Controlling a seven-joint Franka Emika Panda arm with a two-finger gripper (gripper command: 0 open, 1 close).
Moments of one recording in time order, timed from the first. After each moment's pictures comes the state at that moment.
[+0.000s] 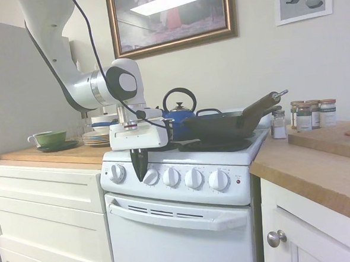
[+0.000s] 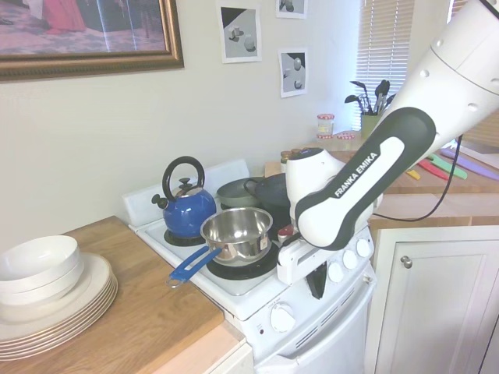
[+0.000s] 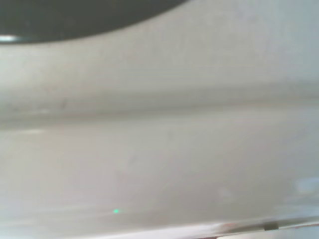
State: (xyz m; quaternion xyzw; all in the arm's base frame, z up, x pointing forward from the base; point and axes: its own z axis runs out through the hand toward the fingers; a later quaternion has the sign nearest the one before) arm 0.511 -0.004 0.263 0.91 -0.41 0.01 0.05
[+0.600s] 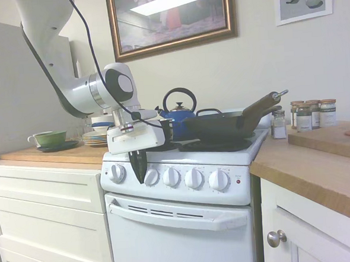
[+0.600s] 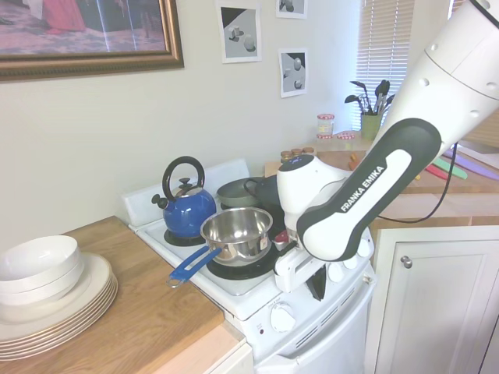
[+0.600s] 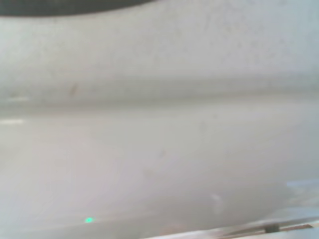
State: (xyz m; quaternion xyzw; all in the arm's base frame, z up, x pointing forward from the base) arm 0.510 0.010 0.258 0.91 -0.41 0.03 0.09
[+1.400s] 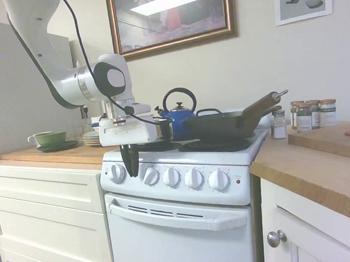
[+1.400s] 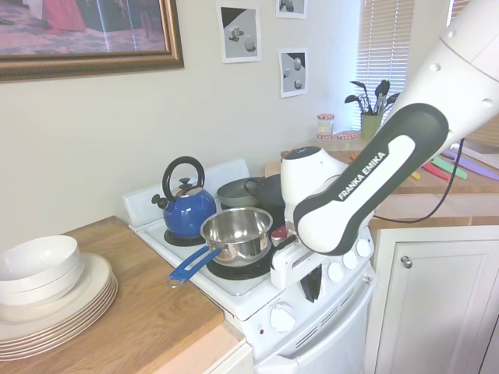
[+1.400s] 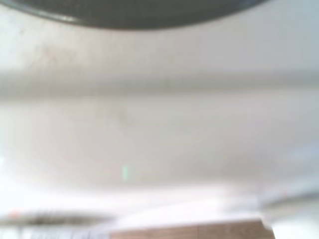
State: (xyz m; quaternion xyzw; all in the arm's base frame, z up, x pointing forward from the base) arm 0.489 0.022 0.286 0.91 -0.41 0.03 0.03
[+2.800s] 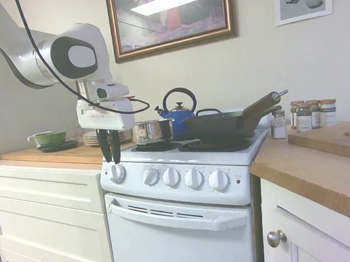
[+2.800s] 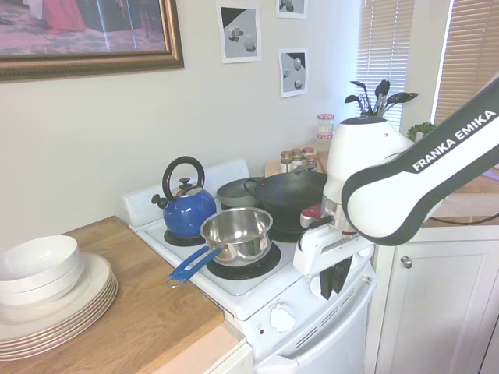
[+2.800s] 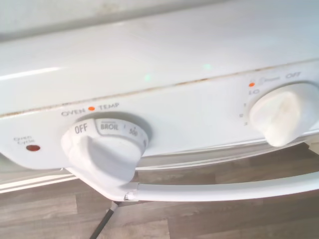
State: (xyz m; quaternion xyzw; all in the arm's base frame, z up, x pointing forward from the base) arm 0.419 0.024 0.337 0.89 -0.45 0.06 -0.04
